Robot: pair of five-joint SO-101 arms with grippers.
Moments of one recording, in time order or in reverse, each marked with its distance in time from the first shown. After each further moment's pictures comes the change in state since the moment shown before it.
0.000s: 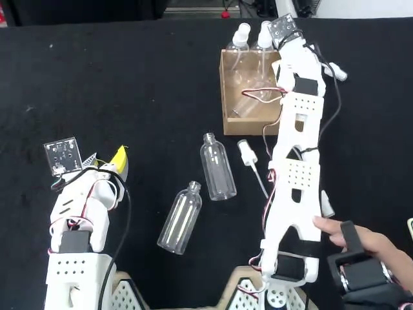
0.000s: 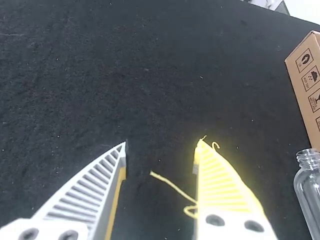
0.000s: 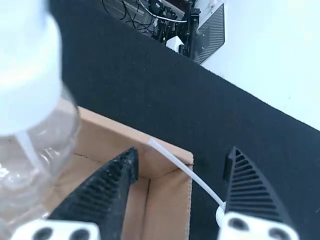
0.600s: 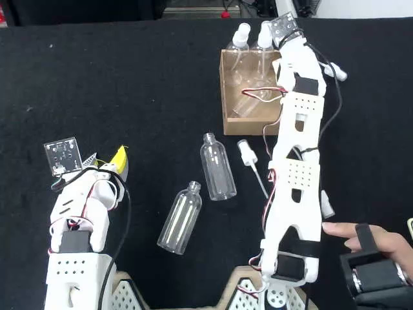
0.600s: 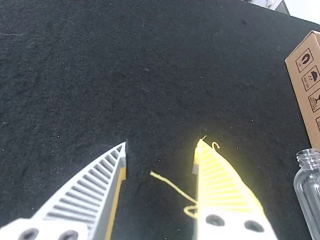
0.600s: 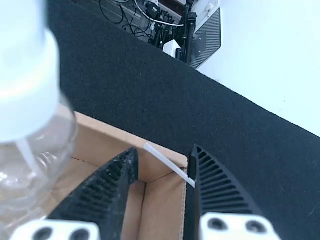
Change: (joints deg) left arm 0.0 0.0 0.0 0.0 0.0; right arm 0.0 0.0 -1.1 0.0 0.0
